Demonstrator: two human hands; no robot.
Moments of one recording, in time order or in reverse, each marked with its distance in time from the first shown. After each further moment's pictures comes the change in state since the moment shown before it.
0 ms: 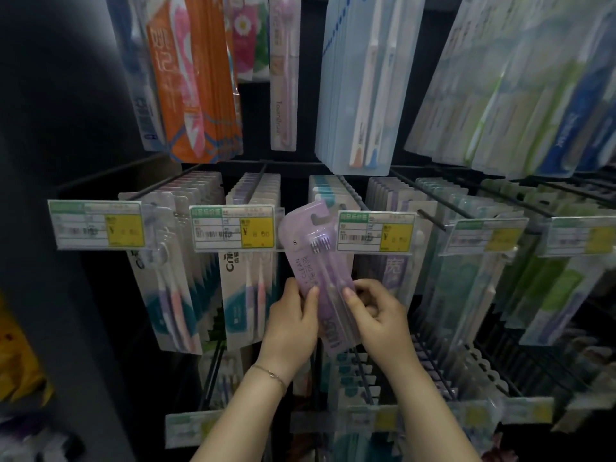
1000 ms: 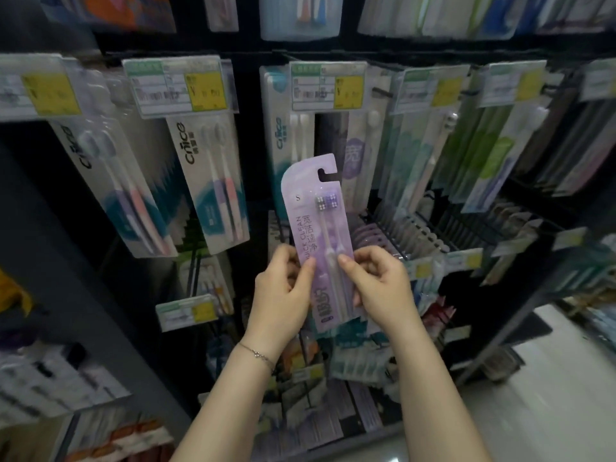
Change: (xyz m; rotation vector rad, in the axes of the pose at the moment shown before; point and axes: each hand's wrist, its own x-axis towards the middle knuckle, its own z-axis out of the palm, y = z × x) left_hand -0.117 -0.013 0.003 -0.139 -0.185 -0.008; right_hand -0.126 -0.006 -0.027 0.108 0.088 0.314
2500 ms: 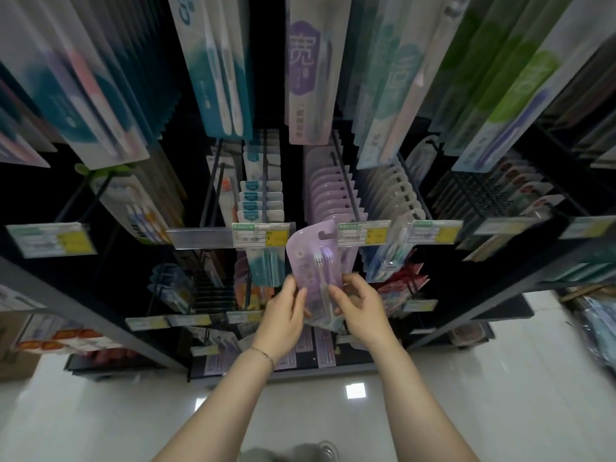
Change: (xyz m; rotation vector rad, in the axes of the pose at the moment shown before) left_hand -0.054 -0.122 0.178 0.109 -0.162 -0.322; right_hand 0.003 0.194 -0.109 -0.094 -0.313 0.320
